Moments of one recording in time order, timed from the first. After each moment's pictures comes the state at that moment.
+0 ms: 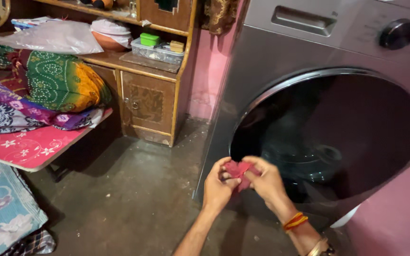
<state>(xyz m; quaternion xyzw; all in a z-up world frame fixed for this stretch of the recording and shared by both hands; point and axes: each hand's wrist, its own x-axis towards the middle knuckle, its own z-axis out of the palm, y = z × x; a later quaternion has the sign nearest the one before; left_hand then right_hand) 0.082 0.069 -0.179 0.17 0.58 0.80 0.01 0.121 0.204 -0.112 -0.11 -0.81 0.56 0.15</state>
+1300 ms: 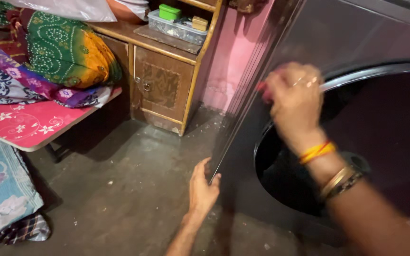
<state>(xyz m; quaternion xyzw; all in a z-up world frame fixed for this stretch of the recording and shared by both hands) 0.022 0.018 -0.250 0.08 0.73 0.64 -0.20 0.020 0.168 0.028 0.28 -0.79 -0.11 0.54</state>
